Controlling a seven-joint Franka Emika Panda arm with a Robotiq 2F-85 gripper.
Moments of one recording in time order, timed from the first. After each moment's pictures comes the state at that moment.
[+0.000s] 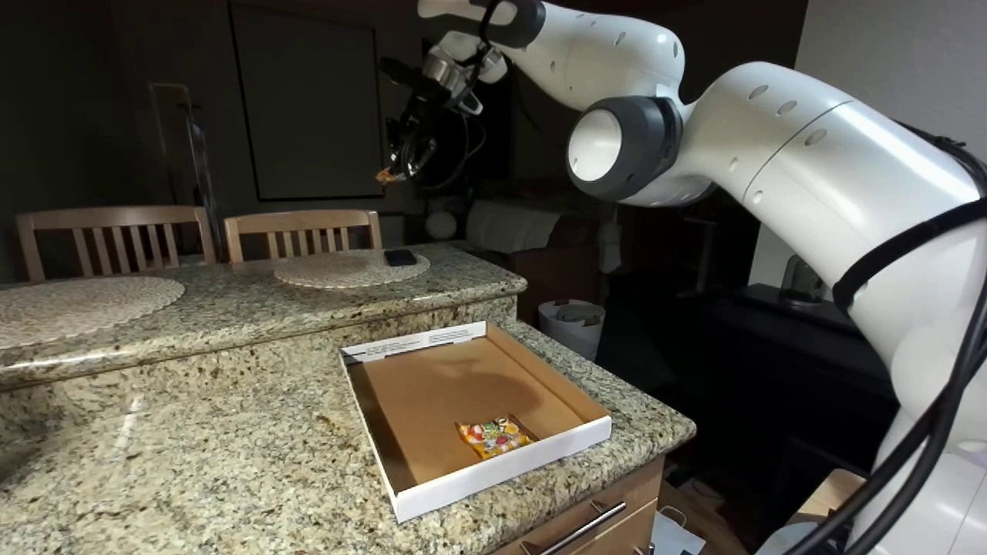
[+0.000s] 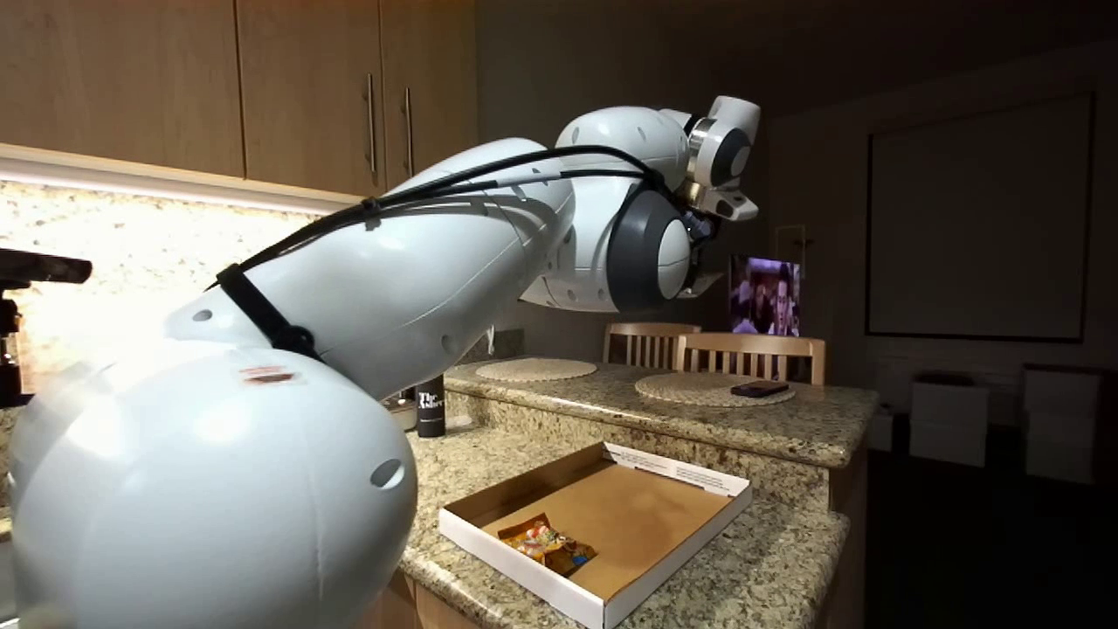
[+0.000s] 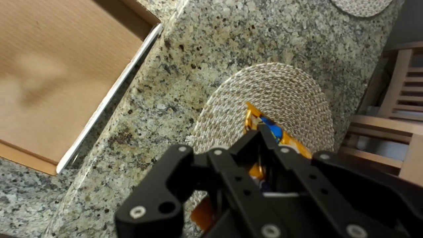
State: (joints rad) arm -0.05 0.96 0.13 -0.34 0.31 1.61 1.11
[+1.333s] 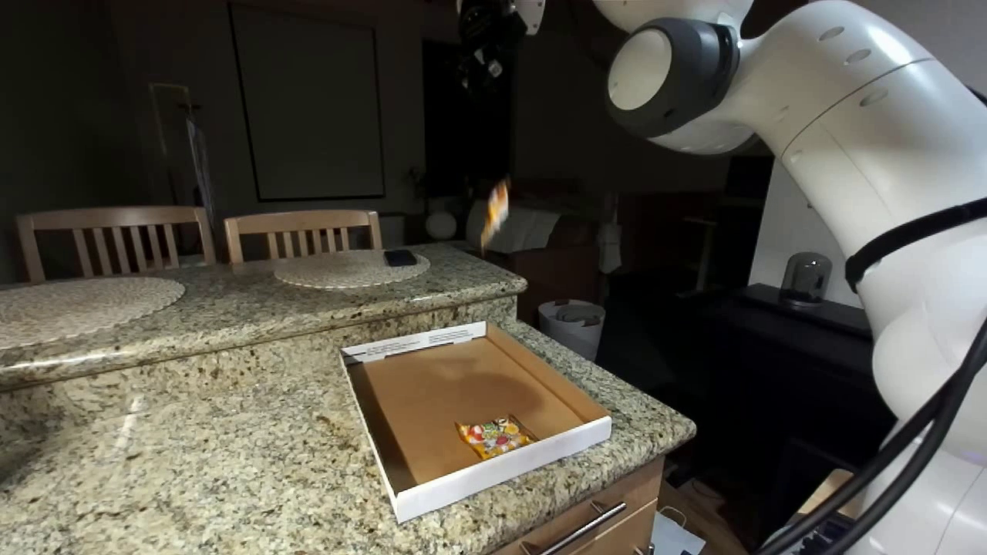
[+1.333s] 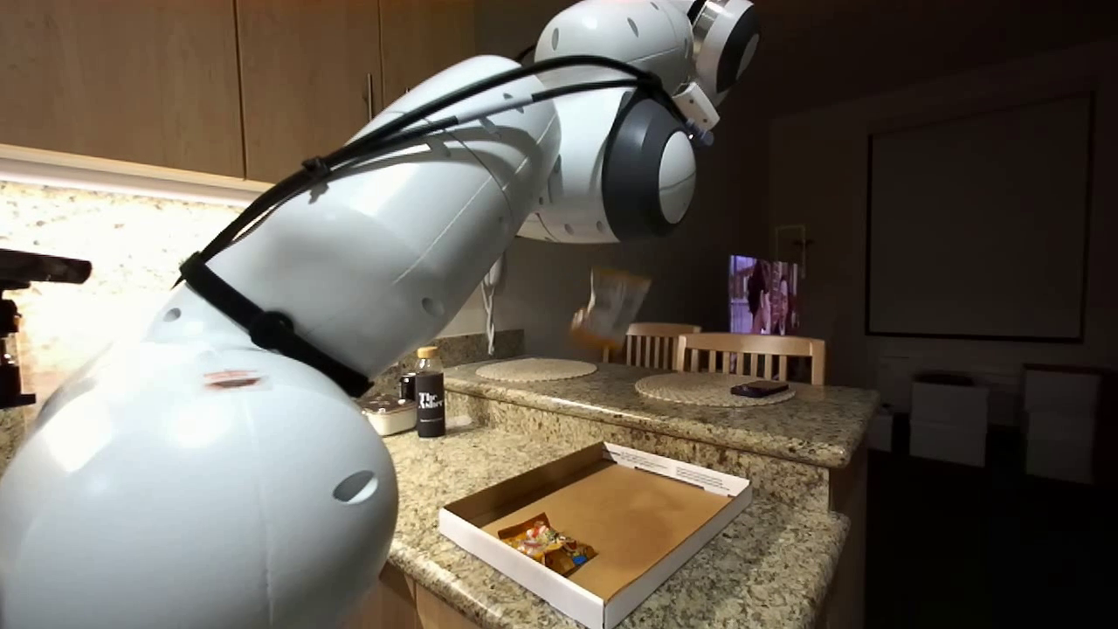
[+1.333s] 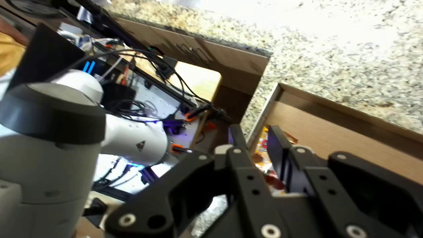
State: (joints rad) arm -0.15 0.75 0.20 -0.34 0.60 0.57 1.78
